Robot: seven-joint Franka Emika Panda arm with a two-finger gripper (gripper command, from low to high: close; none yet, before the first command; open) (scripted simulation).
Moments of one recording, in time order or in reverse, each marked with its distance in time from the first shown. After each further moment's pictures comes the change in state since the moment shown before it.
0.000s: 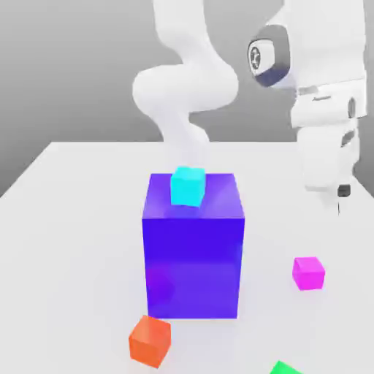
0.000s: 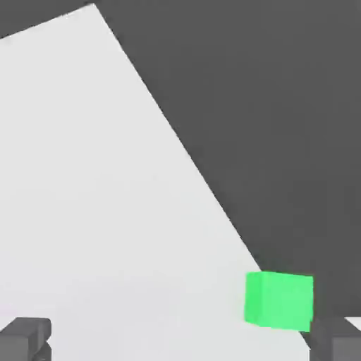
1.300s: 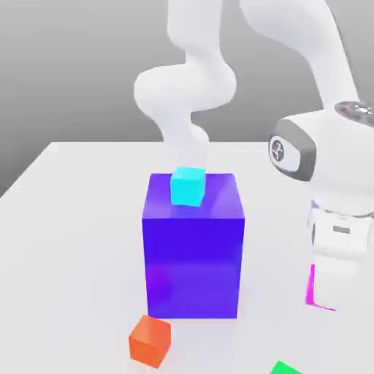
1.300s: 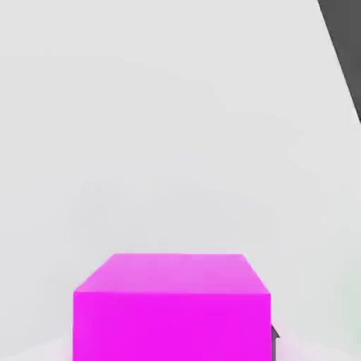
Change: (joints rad) arm 0.011 0.386 -0.164 0.295 -0.027 -0.108 0.052
